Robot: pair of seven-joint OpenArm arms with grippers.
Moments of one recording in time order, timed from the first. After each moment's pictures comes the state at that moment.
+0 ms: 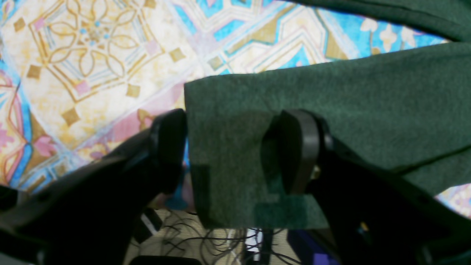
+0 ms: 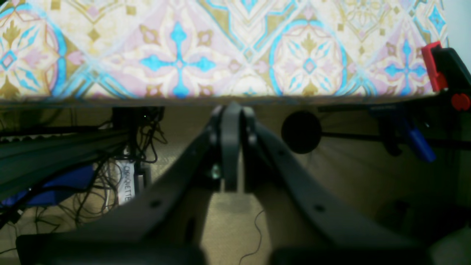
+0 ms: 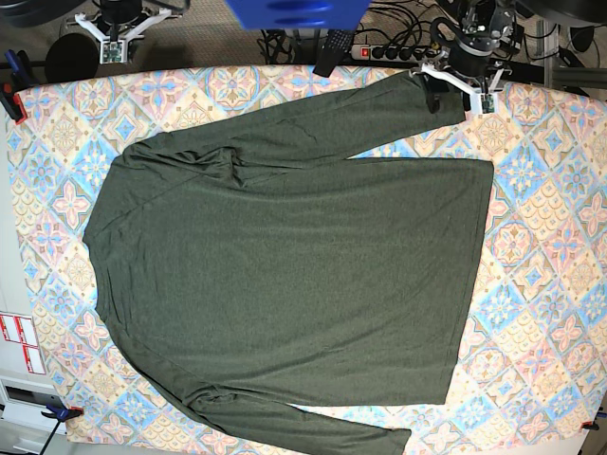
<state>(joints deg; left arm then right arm) 39.7 -20.3 6.6 89.0 -32.1 3.5 4.8 -58.0 4.2 15.0 105.8 -0.7 1.2 -10.6</state>
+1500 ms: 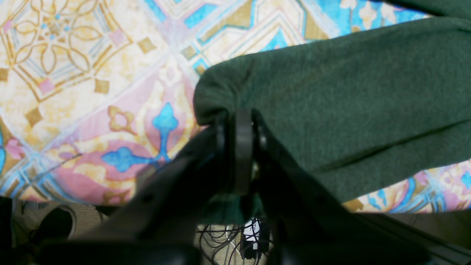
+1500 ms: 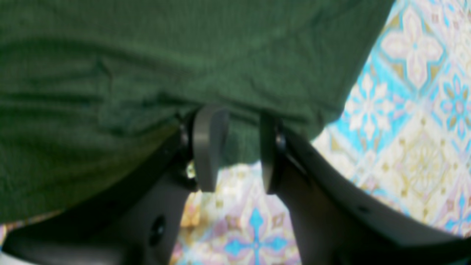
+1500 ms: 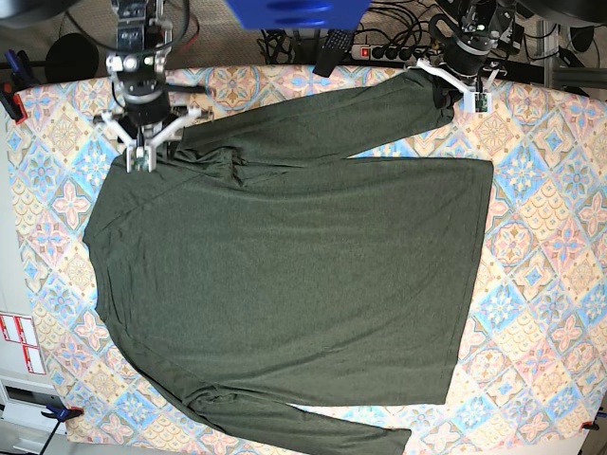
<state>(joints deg) 39.7 -22.1 7.7 89.0 -32.8 1.9 5.6 -31.1 4.3 6.2 108.1 -0.6 1.0 -32.3</state>
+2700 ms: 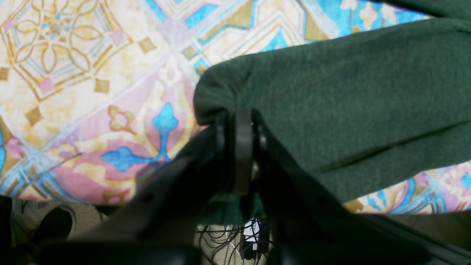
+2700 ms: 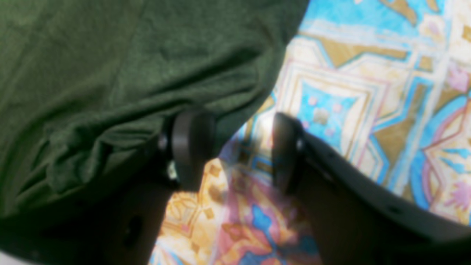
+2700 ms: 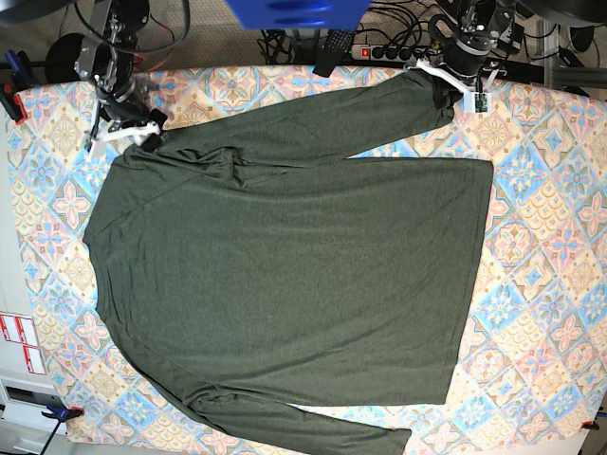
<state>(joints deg) 39.6 -22.1 7.7 89.0 -32.7 2.0 5.6 -23.2 4.3 22.3 88.0 33.9 1.1 -34.2</state>
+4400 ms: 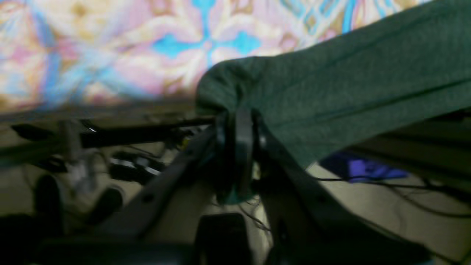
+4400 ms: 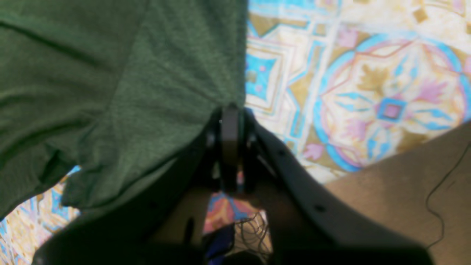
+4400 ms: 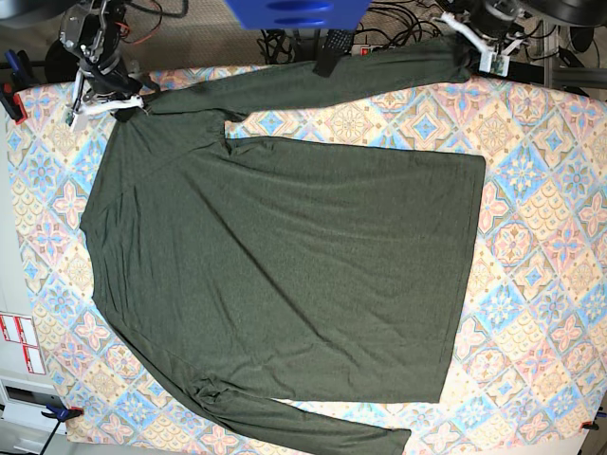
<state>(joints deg) 50.8 -33.8 8.8 88.6 -30.7 0.5 -2.6 -34.2 4.1 27.2 97.7 34.2 1.4 -35.0</state>
